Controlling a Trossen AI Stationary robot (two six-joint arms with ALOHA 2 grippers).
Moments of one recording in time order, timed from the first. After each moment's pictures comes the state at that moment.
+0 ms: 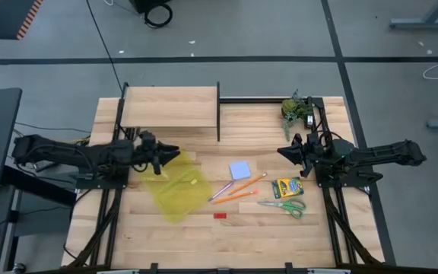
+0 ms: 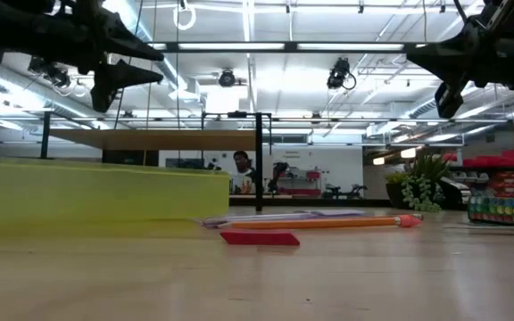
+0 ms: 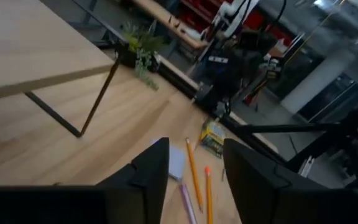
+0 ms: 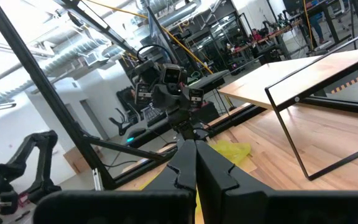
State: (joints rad) left arm -0.05 0.69 0.28 0.28 -0.30 -0.65; right arm 0.04 0.23 0.01 0.39 0.17 0.47
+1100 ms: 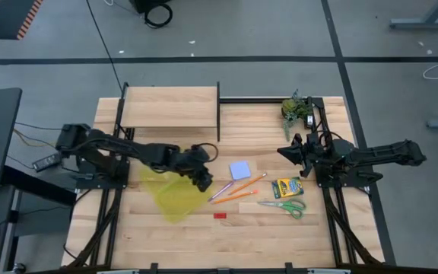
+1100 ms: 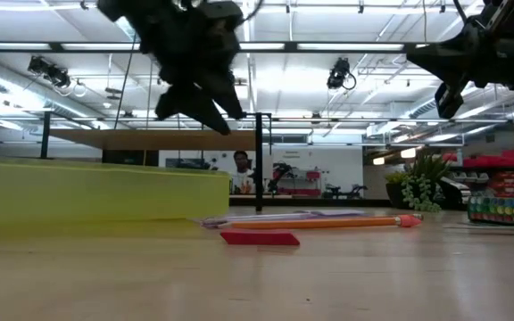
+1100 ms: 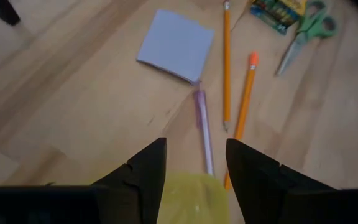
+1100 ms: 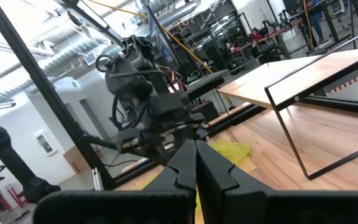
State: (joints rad) left arm -0.10 1.58 1.05 -0.33 -0.13 -0.71; right arm 0.04 0.23 0.01 0.39 0.17 0.47
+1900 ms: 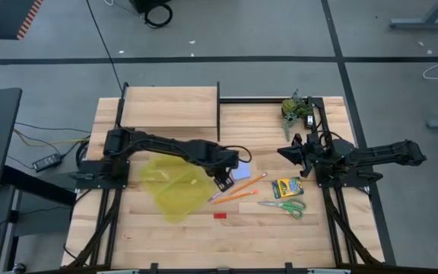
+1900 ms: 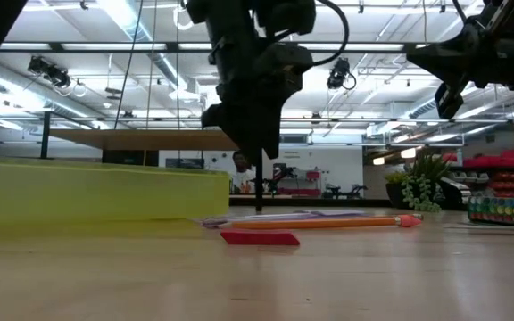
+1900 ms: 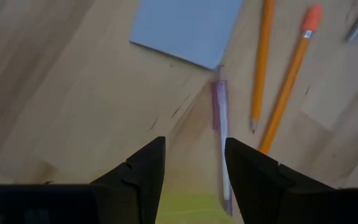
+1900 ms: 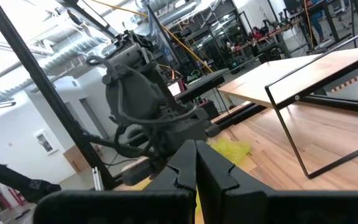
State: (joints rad) left arm -0.05 2.02 1.61 -0.82 -0.02 -0.61; right arm 0.04 0.23 0.01 0.39 0.16 0.47
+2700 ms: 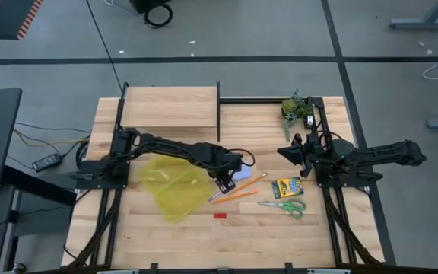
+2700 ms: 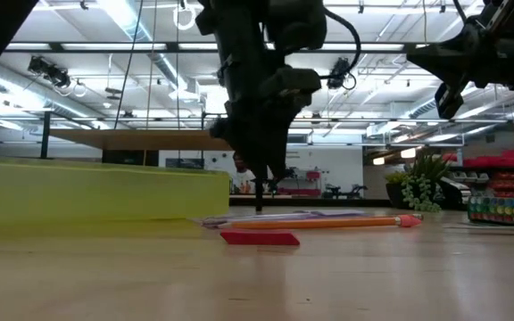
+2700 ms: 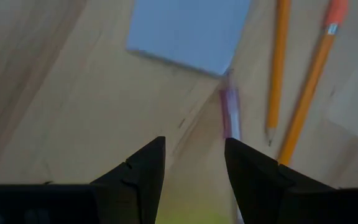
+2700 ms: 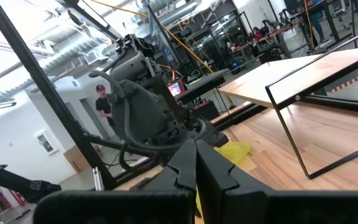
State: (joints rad) left arm -0.05 2.10 1.64 -0.81 -0.05 -0.57; right arm 0.04 0.23 0.01 0.39 0.16 0.47
